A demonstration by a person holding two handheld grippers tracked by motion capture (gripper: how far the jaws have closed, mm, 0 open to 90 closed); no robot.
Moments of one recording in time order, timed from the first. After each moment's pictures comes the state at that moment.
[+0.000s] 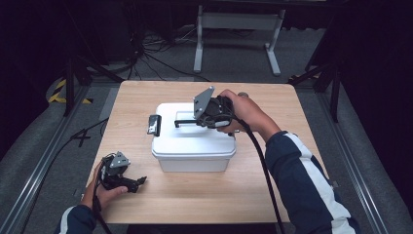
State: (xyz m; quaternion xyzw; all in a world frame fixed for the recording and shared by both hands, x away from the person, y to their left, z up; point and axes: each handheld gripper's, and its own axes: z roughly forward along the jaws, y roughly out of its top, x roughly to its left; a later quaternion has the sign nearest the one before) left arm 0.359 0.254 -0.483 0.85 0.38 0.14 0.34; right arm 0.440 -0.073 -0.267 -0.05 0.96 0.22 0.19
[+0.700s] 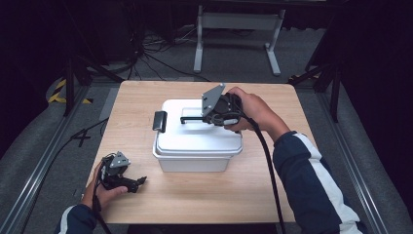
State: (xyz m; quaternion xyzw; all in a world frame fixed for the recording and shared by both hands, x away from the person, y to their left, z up) left arm 0.360 0.254 -0.483 0.85 0.38 0.15 0.34; right arm 0.436 -0.092 -0.254 -0.05 0.95 0.23 0.20
